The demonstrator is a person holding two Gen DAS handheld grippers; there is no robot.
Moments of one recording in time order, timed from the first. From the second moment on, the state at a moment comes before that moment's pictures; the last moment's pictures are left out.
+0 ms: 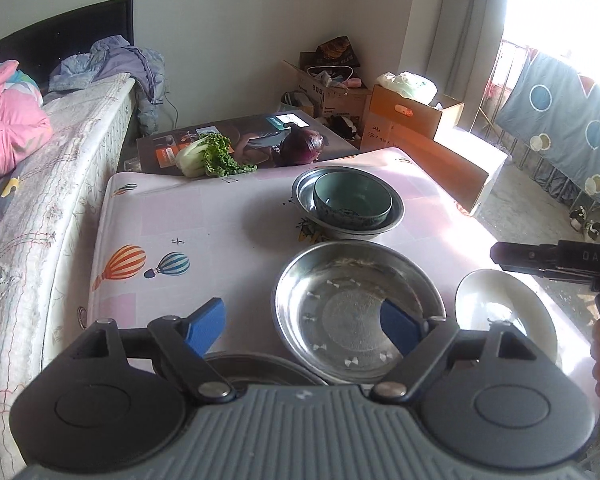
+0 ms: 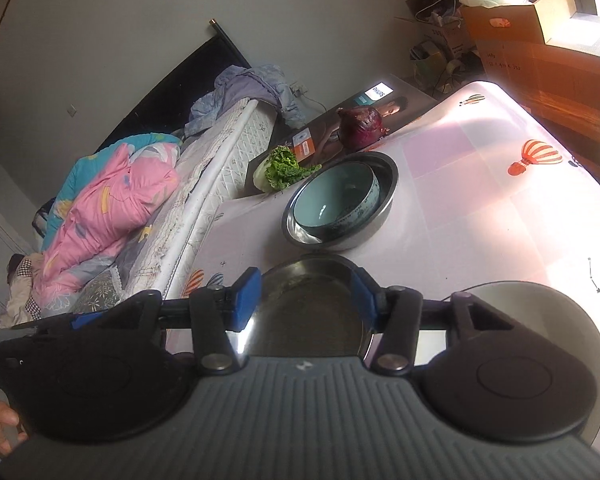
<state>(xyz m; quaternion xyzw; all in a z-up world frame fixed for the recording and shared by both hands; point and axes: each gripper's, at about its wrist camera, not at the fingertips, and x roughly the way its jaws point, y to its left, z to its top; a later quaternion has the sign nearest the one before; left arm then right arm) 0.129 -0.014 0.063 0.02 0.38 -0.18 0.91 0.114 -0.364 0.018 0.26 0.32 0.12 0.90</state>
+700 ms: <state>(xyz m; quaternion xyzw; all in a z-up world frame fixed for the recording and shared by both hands) 0.043 0.072 -0.027 -0.03 0.39 -0.04 0.92 0.059 -0.223 -0.054 0.22 0.41 0.16 0.87</state>
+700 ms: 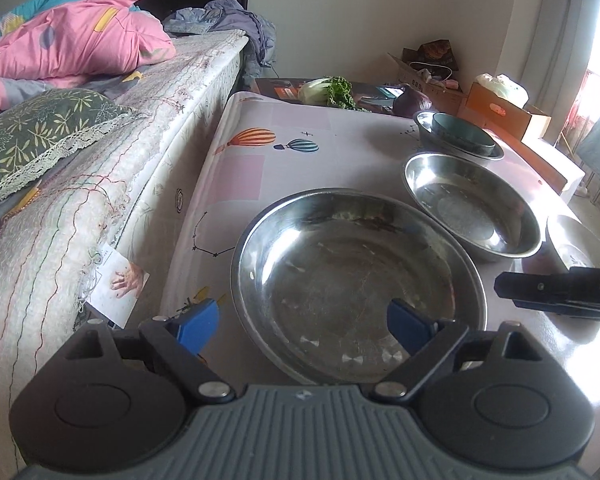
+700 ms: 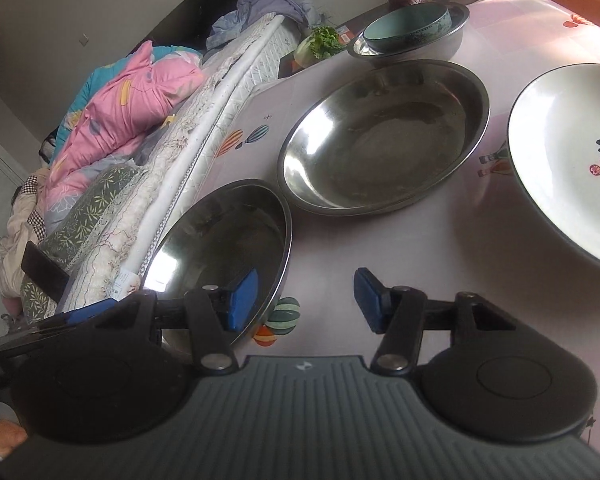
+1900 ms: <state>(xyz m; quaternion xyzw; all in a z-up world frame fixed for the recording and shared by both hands) 0.065 0.086 -0.058 -0.07 0.42 0.00 0.90 0.102 -0.185 -0.073 0.17 0.41 0.15 0.89</state>
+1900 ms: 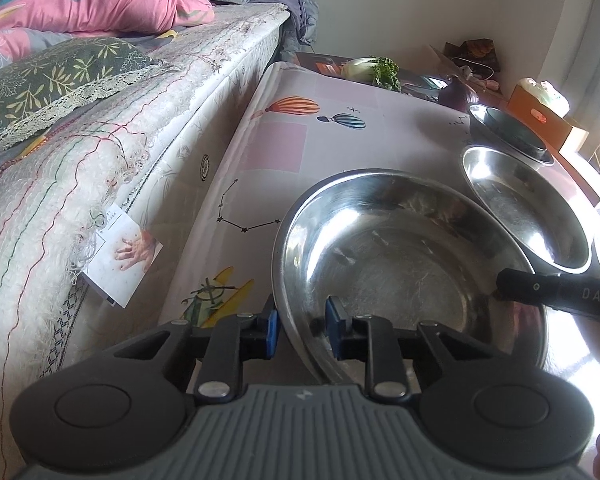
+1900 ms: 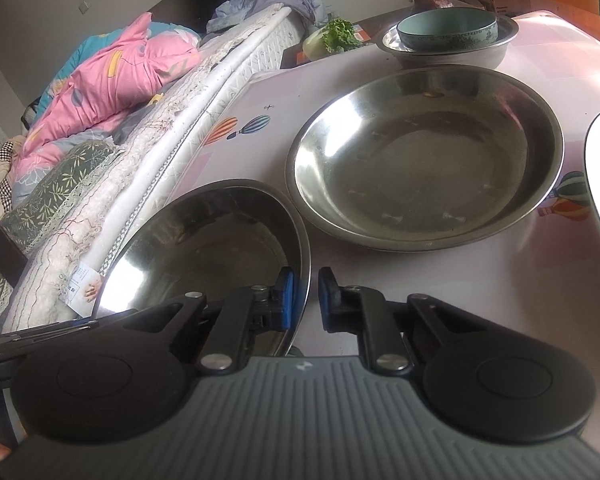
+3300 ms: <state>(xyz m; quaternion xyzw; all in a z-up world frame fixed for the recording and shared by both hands) 0.019 0.062 -0.059 -0.09 0.43 -0.10 0.89 0.022 -0.233 -0.083 0.30 0.41 0.17 0.85</state>
